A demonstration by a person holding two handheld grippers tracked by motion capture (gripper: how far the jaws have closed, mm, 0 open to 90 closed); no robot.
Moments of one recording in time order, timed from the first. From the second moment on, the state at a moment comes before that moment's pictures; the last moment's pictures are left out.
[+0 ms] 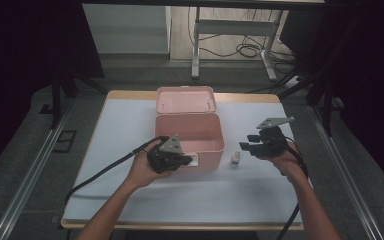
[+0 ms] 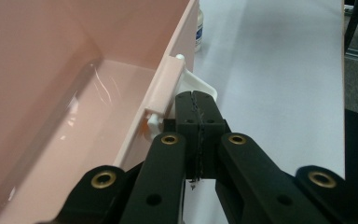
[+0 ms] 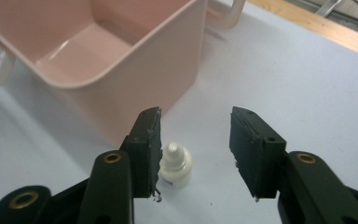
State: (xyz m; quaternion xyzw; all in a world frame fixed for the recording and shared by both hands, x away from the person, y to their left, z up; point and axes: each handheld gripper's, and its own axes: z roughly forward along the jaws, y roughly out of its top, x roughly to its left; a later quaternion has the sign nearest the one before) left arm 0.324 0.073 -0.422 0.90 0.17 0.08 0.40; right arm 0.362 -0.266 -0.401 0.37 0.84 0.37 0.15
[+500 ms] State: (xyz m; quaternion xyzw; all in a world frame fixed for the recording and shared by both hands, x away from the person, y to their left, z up) left arm 0.324 0.072 -0.422 0.90 0.17 0.08 0.40; right arm 0.361 -0.264 -0.410 0.37 0.87 0.30 0.12
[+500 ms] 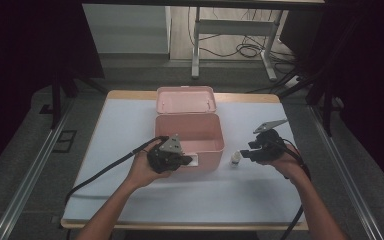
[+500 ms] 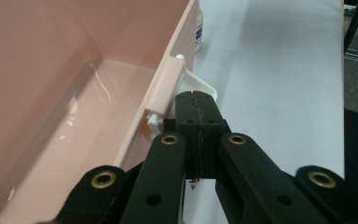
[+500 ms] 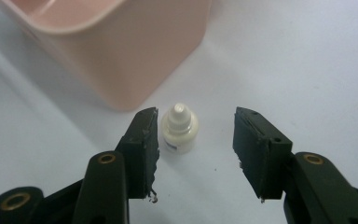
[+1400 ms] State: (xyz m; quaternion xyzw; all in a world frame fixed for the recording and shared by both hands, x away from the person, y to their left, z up) left arm 0.324 0.072 -0.422 0.90 0.16 0.08 0.40; right arm 0.389 -0.225 -0.455 0.36 0.91 0.20 0.08
